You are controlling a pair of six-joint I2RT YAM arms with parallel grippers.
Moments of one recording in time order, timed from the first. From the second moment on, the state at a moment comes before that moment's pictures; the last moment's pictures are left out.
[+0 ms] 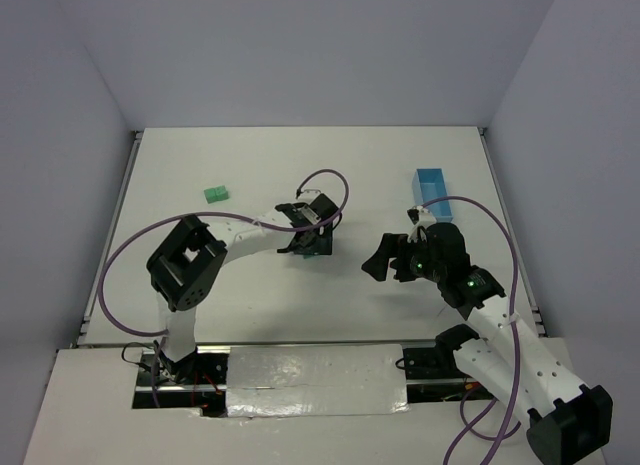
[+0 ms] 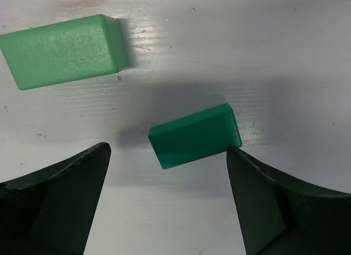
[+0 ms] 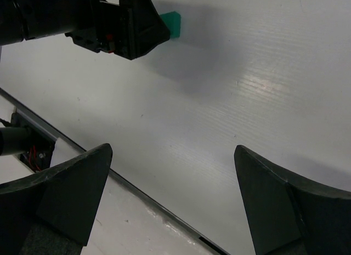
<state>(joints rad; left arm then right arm) -0.80 1.91 1.32 -0.58 -0.36 -0.74 0.40 0.71 0.53 -0.41 -0.30 0.47</state>
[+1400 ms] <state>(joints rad) -0.57 1.95 1.46 -0.65 -0.33 -0.63 0.40 0.71 0.52 -0.40 -0.33 0.47</state>
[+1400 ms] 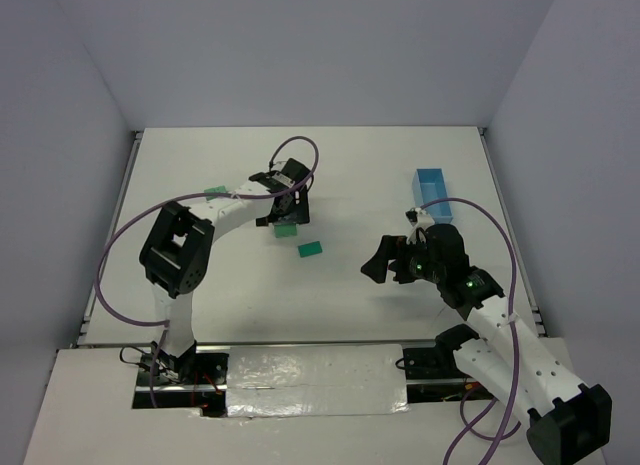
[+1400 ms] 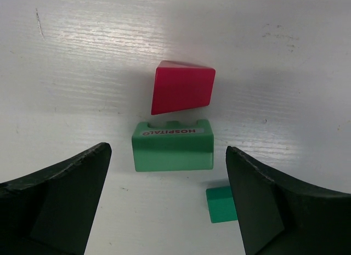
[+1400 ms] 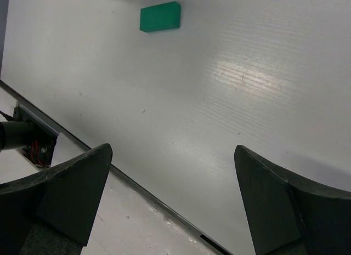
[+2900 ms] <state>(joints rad) 0.01 2.02 1.98 -0.85 -0.23 -0.37 0.40 0.69 0.52 -0.40 -0.36 0.47</state>
